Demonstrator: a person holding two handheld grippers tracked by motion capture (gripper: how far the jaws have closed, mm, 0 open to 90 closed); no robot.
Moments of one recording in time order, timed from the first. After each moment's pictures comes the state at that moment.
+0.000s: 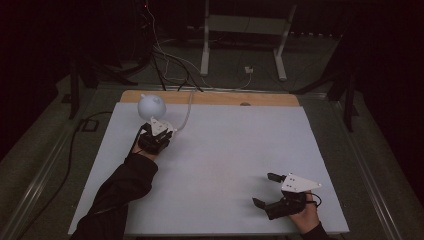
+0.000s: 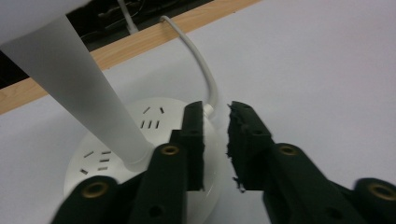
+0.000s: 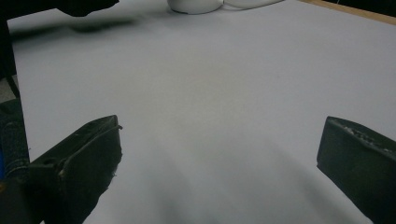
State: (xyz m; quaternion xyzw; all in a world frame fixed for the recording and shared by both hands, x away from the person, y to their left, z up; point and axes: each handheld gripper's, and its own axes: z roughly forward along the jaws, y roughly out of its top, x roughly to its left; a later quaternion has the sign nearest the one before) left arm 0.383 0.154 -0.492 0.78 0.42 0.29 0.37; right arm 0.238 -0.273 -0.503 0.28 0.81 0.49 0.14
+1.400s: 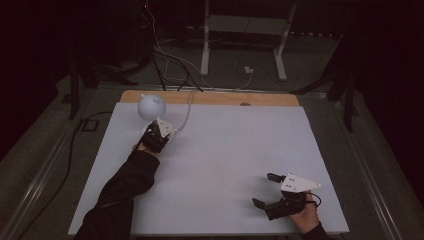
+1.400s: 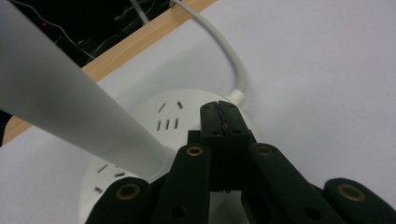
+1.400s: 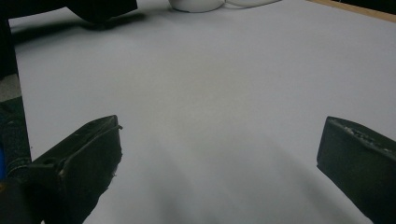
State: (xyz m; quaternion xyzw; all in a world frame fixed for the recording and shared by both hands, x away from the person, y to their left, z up) left arm 0.405 0.149 -0.516 0.80 0.38 0.35 0.30; right arm 0.238 -0.272 -0.503 0.28 0.81 0.49 0.14
